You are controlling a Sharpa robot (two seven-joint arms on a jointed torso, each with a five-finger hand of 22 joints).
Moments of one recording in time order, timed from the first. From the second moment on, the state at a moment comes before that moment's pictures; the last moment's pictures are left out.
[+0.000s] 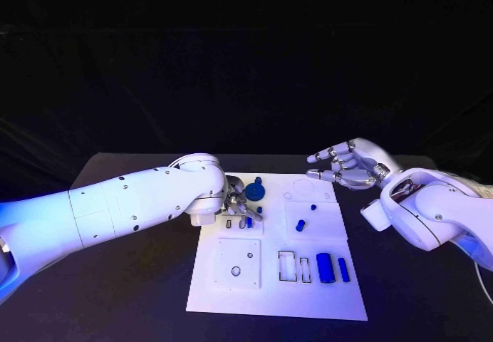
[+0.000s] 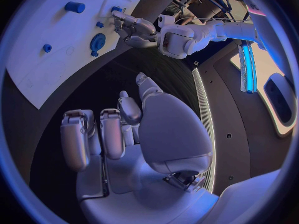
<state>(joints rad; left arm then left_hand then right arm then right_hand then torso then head) 1.29 -0.59 -0.01 1.41 -1.04 0.24 -0.70 1.23 0.11 -0.23 0.28 0.07 0.95 0.04 0.61 0.55 1.36 -0.02 1.27 1.17 1.47 -0.07 1.57 1.31 0.04 1.46 0.04 1.51 1.31 1.22 -0.98 0.04 1.73 -0.87 -0.43 0.01 1.36 -0.08 0.06 0.13 0.25 0.98 0.15 0.07 0.08 1.36 0.06 1.08 1.25 1.46 -0.02 1.45 1.31 0.02 1.47 0.10 1.51 1.31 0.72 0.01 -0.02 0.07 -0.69</state>
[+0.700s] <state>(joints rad) 1.29 -0.59 -0.01 1.41 -1.04 0.25 -0.70 1.43 0.09 0.03 0.19 0.11 0.90 0.04 0.59 0.58 1.35 -0.03 1.26 1.16 1.47 -0.09 1.57 1.31 0.04 1.46 0.03 1.51 1.31 1.22 -0.98 0.04 1.72 -0.87 -0.42 0.01 1.36 -0.08 0.06 0.13 0.25 0.98 0.15 0.07 0.08 1.36 0.06 1.08 1.25 1.46 -0.02 1.45 1.31 0.02 1.47 0.10 1.50 1.31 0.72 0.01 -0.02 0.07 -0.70</state>
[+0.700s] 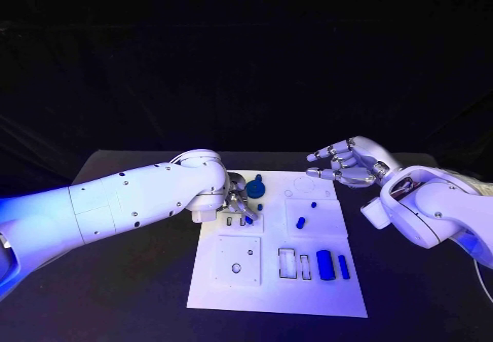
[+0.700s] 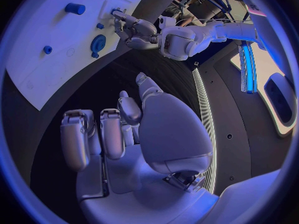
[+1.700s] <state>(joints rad) 1.26 -0.70 -0.01 1.55 -1.08 0.08 -0.70 1.29 -0.11 0.50 0.27 0.10 0.90 0.05 0.62 0.68 1.37 -0.03 1.27 1.19 1.47 -0.09 1.57 1.31 0.04 1.46 0.03 1.51 1.31 1.21 -0.97 0.04 1.70 -0.87 -0.41 0.01 1.36 -0.08 0.06 0.13 0.26 0.98 0.15 0.07 0.08 1.36 0.06 1.08 1.25 1.46 -0.02 1.45 1.31 0.02 1.47 0.10 1.50 1.31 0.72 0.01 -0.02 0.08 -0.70</state>
